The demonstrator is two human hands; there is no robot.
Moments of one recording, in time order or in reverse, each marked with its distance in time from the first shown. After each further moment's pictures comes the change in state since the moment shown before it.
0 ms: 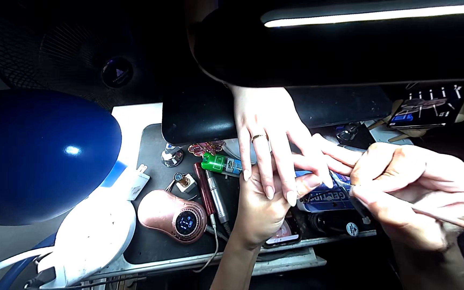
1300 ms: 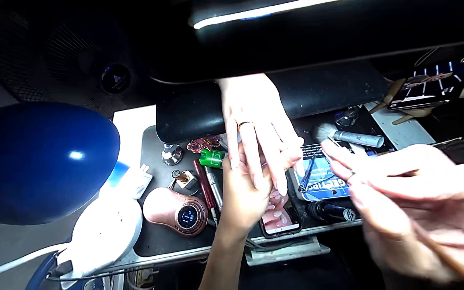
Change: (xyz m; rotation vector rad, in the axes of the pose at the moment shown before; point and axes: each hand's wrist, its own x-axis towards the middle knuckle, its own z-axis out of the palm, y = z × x) left_hand 0.011 0.023 -0.003 0.385 0.012 0.003; right_hand -0.028 -0.026 0.029 -0.220 0.257 -0.032
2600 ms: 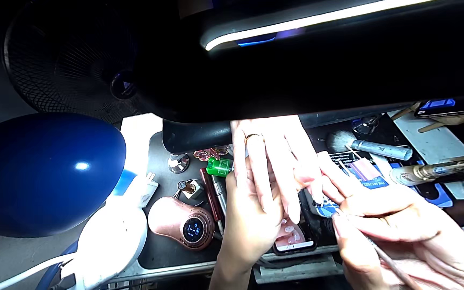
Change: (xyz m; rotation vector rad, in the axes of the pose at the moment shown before) left_hand -0.005 0.009 -0.001 0.025 0.030 0.010; right_hand -0.017 0.011 0.031 -0.026 0.045 -0.039
